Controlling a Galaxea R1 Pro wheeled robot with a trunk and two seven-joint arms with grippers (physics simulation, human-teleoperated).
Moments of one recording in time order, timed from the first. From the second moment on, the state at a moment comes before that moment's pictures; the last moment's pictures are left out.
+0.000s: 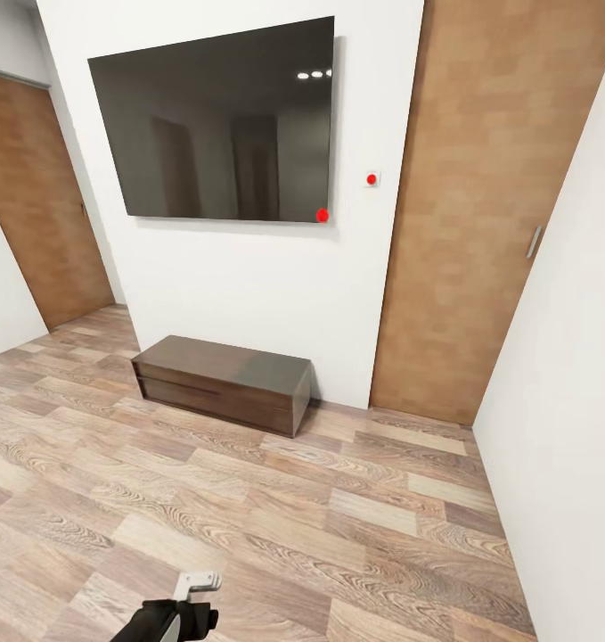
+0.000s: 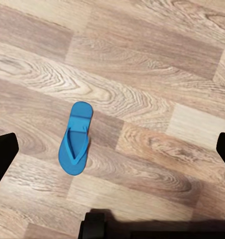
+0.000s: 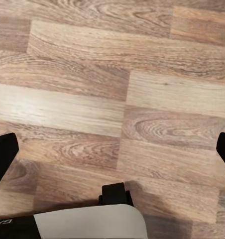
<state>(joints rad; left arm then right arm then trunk) -0.41 -0.01 0.02 -0.43 0.01 0.37 0.01 0.00 -0.01 -0.16 -0.58 -0.01 0.00 0.02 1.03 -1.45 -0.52</state>
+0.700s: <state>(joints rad) -0.41 -0.02 0.02 -0.43 0.02 0.32 0.00 -0.11 0.02 -0.15 -0.92 -0.78 0.17 0.11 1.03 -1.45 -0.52</state>
